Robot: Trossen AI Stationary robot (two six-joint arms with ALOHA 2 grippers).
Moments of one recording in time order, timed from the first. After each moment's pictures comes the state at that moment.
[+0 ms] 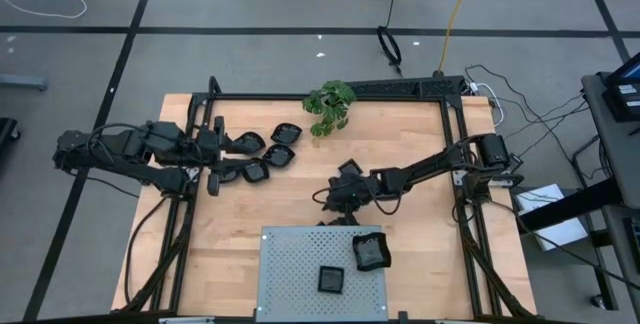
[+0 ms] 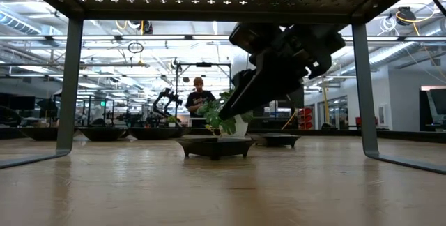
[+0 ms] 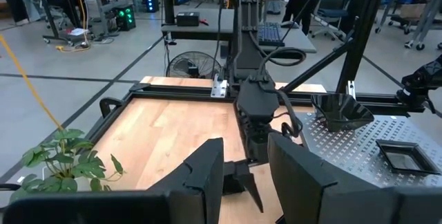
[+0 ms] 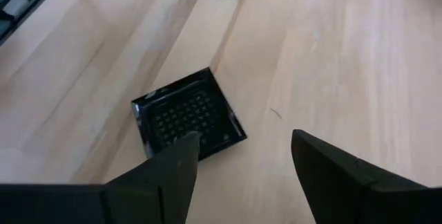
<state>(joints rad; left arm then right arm) -0.10 0.67 0.84 -0.32 -0.14 -0.06 0.09 1.83 0.92 0.23 -0.26 -0.05</state>
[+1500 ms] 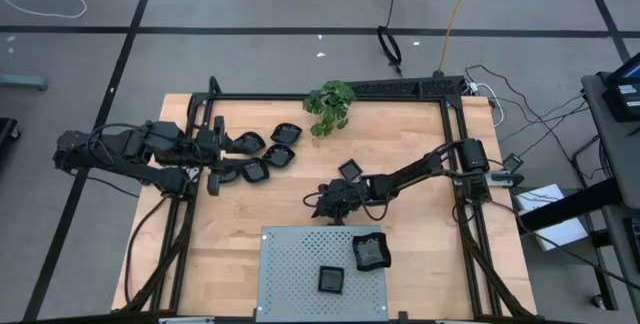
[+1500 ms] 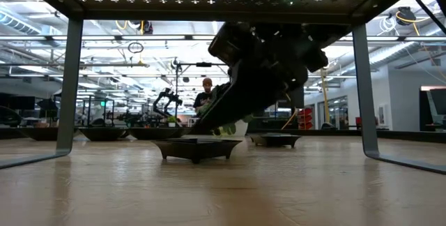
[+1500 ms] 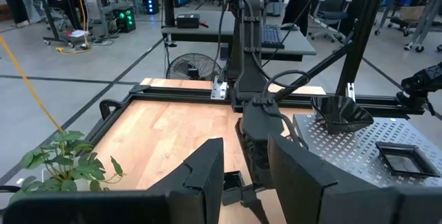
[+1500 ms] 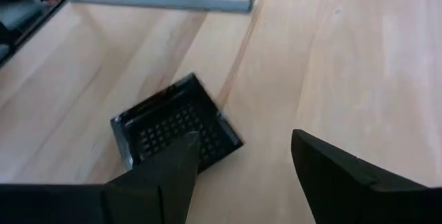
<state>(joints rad) -0.10 0.67 0.84 -0.31 -0.14 -0.06 0.11 1.99 1.00 0.38 -0.31 0.01</state>
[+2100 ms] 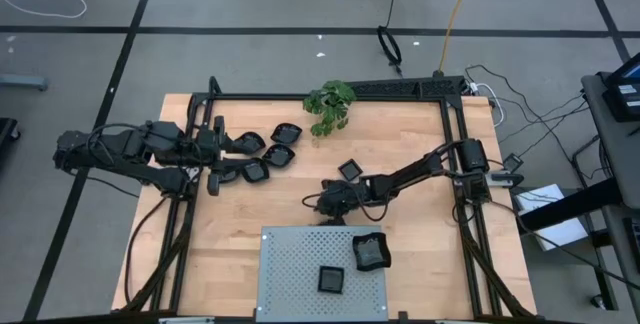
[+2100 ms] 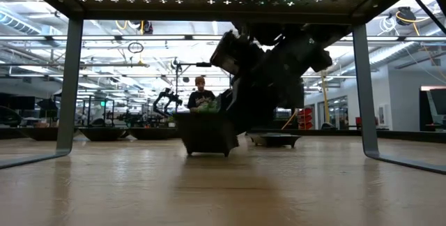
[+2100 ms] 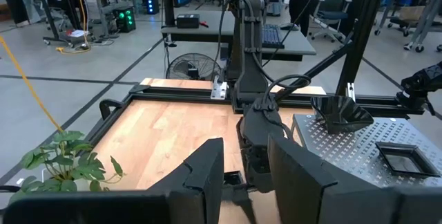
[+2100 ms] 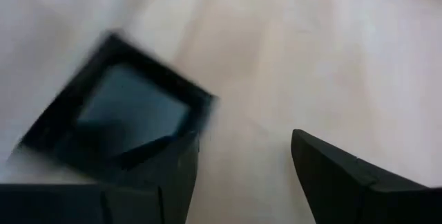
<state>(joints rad) -0.10 0.67 0.84 -0.31 -0.14 -0.06 0.10 1.99 1.00 0.31 -0.16 -0.02</state>
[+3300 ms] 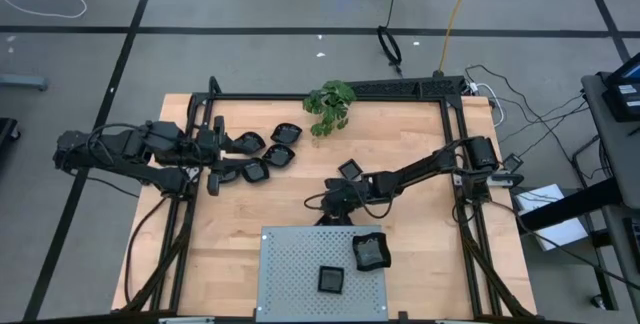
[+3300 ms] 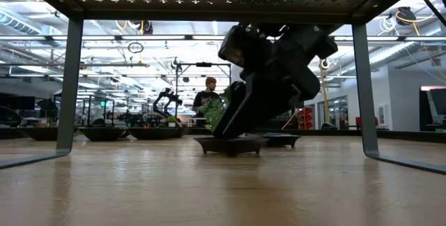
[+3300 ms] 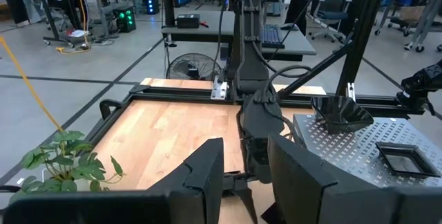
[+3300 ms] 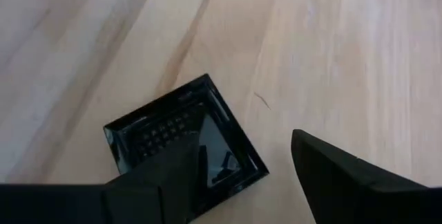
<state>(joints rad) -0.10 0.67 0.84 -0.31 -0.14 -0.06 0.10 1.92 1.00 0.15 -0.17 -0.09</state>
